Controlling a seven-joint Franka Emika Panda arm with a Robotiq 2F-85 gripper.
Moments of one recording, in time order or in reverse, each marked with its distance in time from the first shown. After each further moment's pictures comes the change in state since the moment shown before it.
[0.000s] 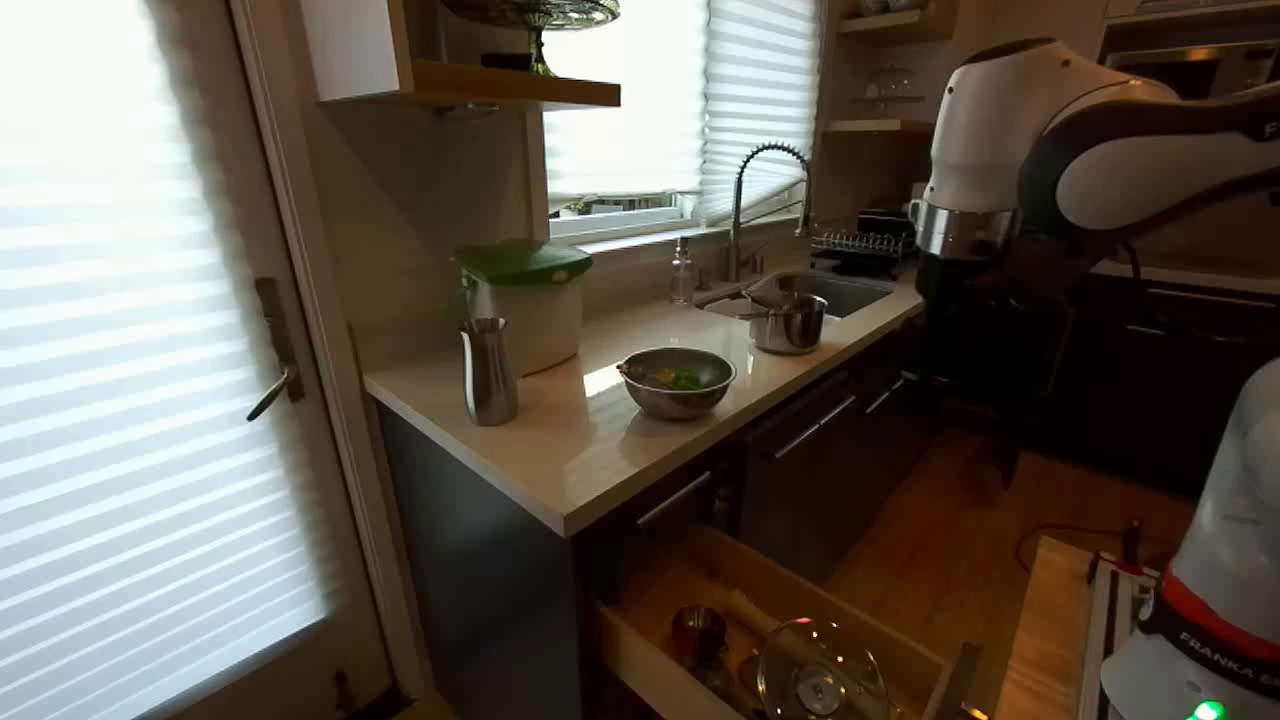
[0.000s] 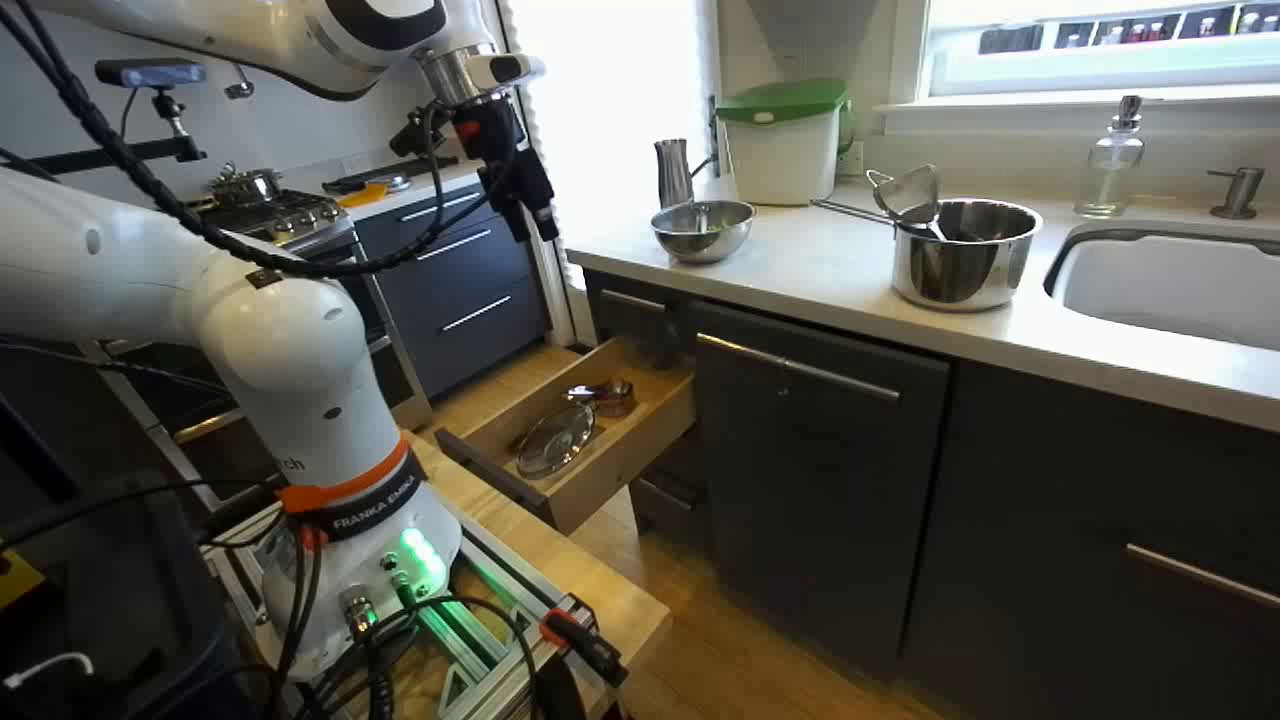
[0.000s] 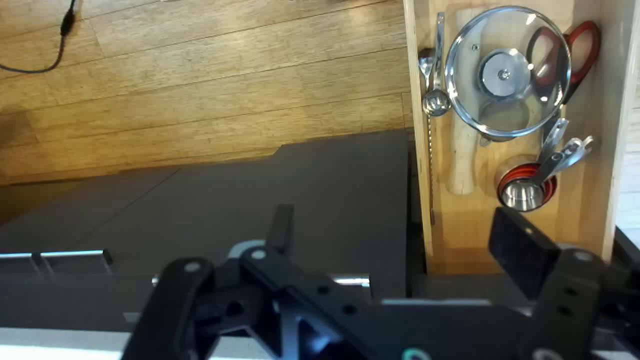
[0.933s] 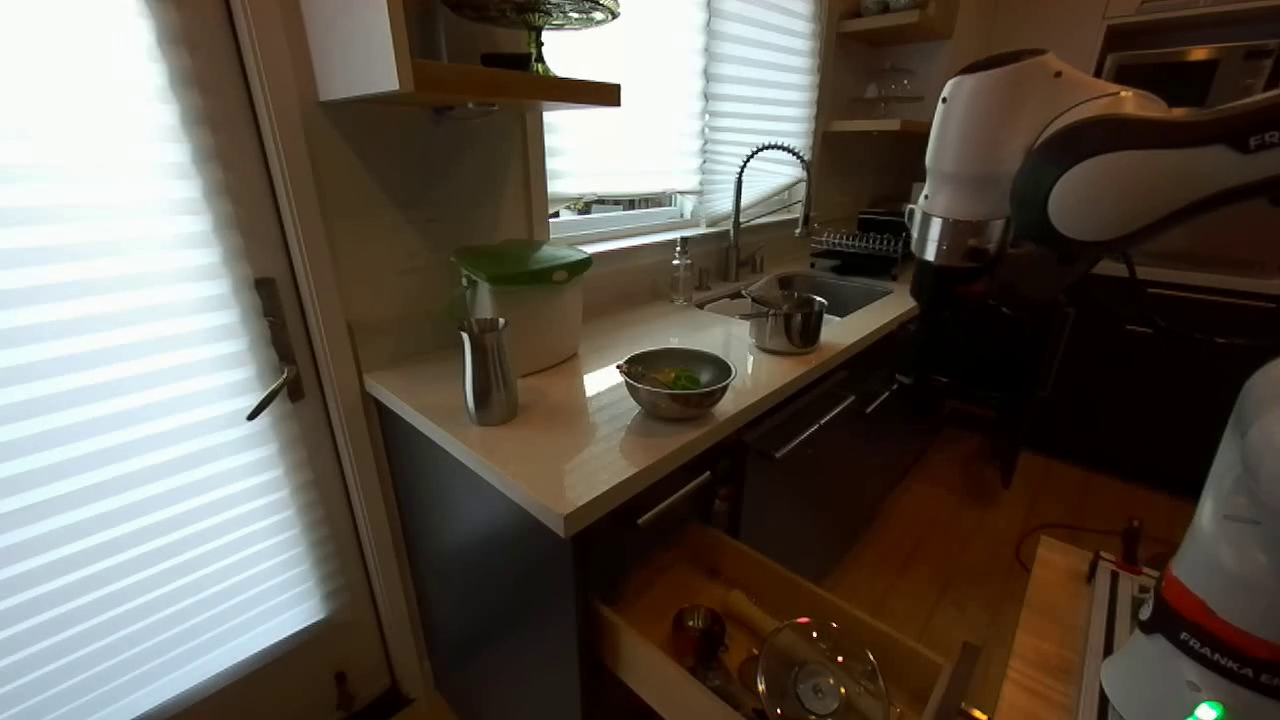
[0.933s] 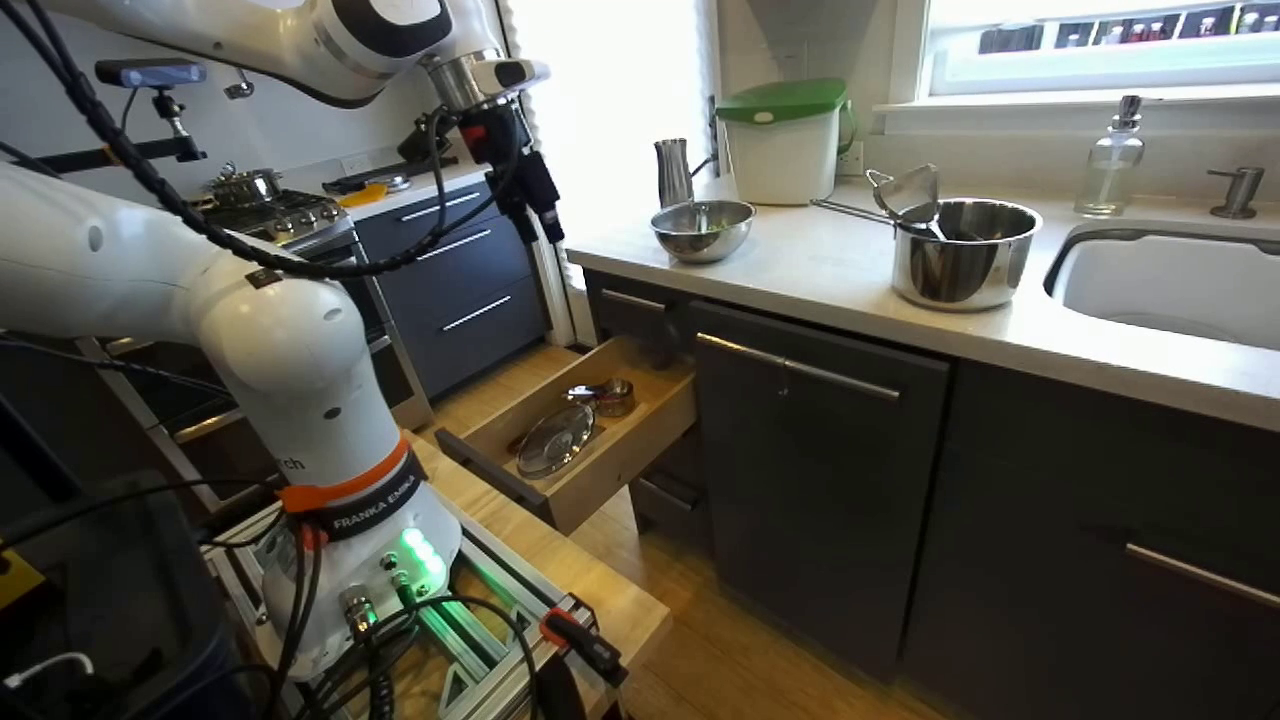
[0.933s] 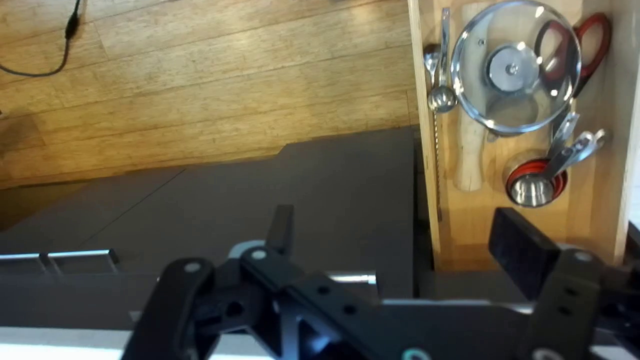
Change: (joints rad) arm -0.006 0.020 0.003 -0.005 -0.018 0.042 0.031
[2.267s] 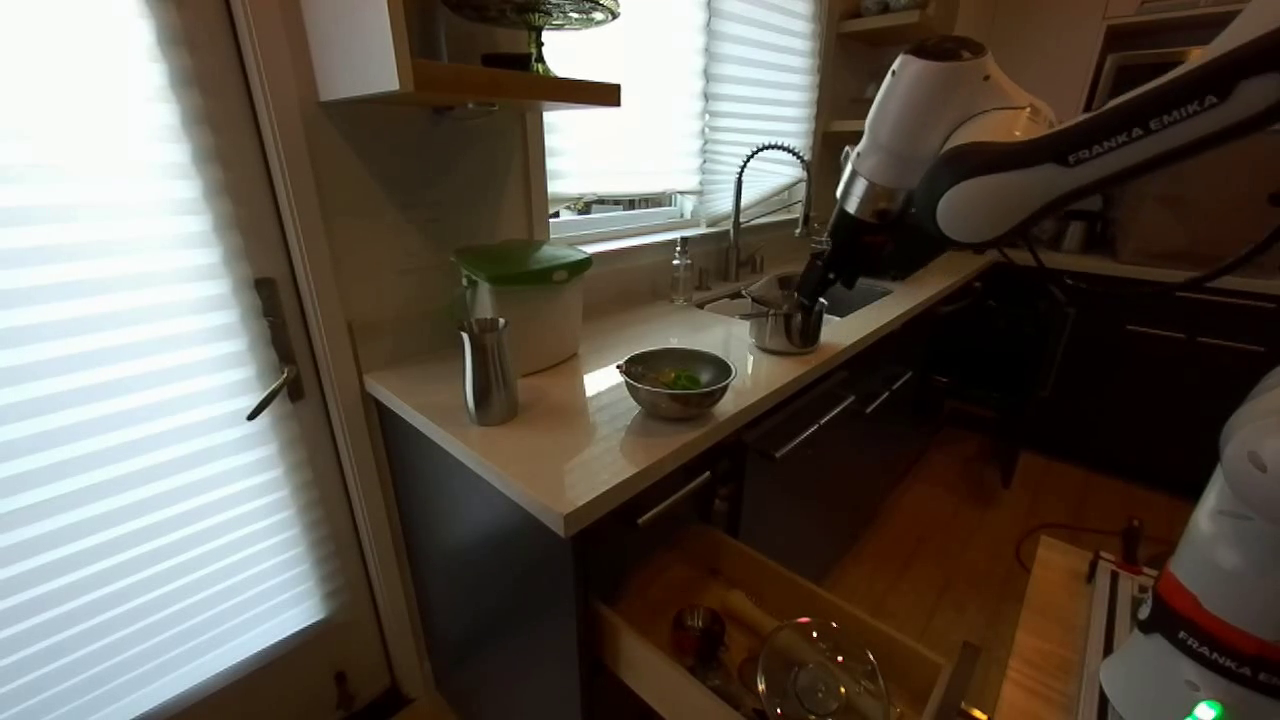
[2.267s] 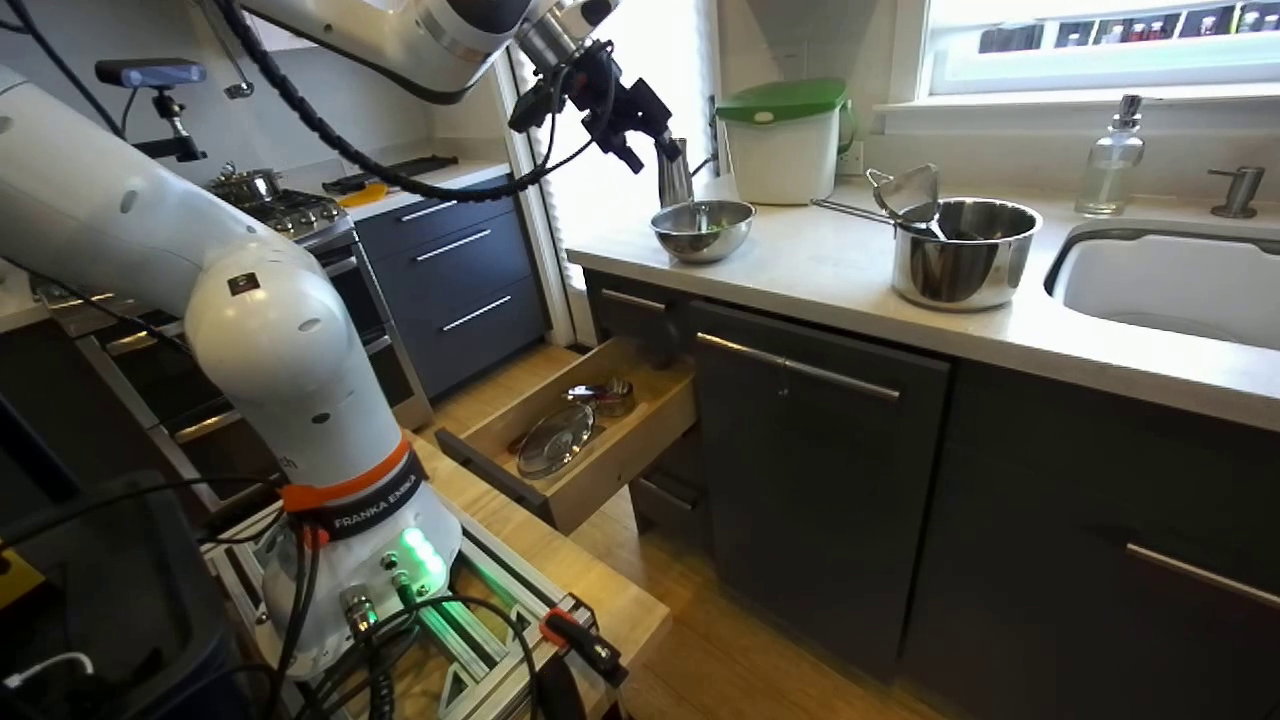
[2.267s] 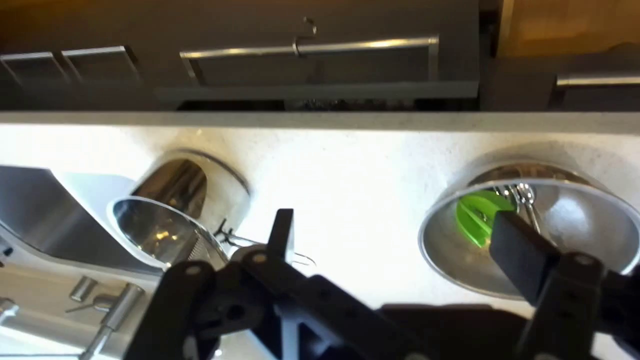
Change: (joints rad) arm -0.164 0.296 -0.019 0.192 -0.253 0.482 0.000
